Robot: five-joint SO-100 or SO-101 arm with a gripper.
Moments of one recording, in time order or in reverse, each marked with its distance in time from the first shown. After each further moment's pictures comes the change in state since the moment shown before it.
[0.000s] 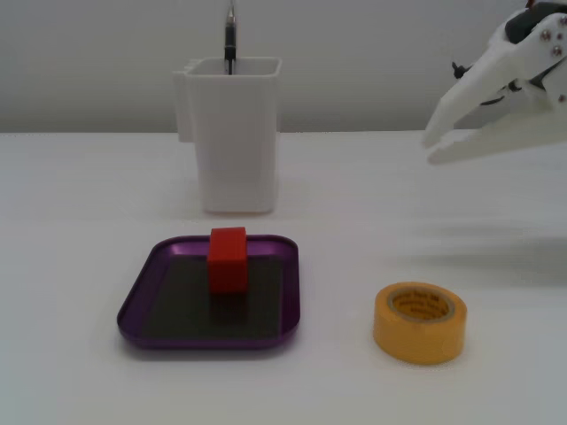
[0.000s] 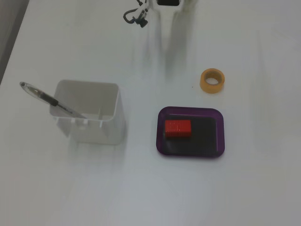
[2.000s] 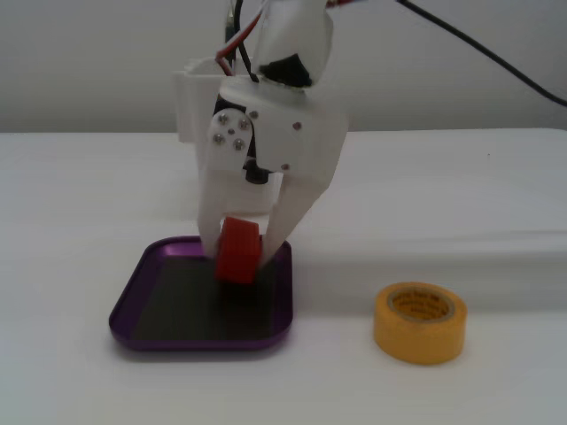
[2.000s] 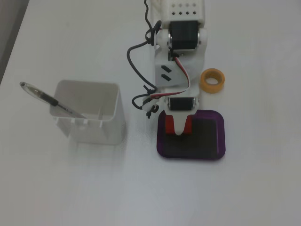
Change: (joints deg) arm -5.6 -129.0 -100.5 11.2 2.1
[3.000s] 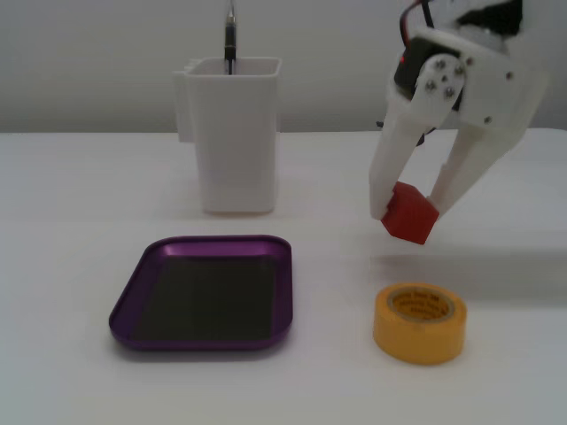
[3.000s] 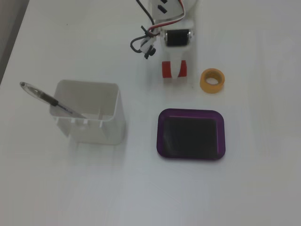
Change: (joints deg) arm 2.6 50.9 61.2 -13.4 -3.9
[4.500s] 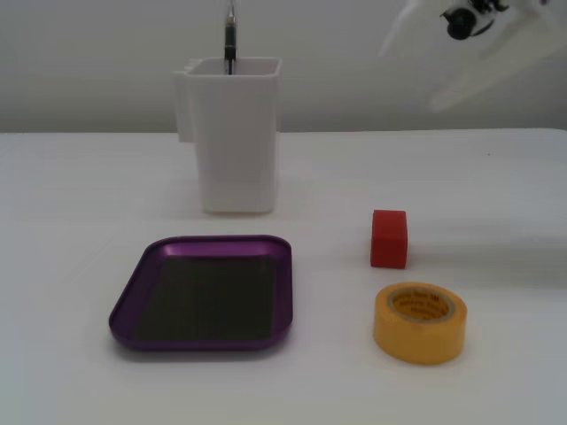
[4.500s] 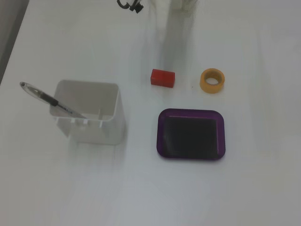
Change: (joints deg) arm 5.1 41.7 8.5 13.6 3.9
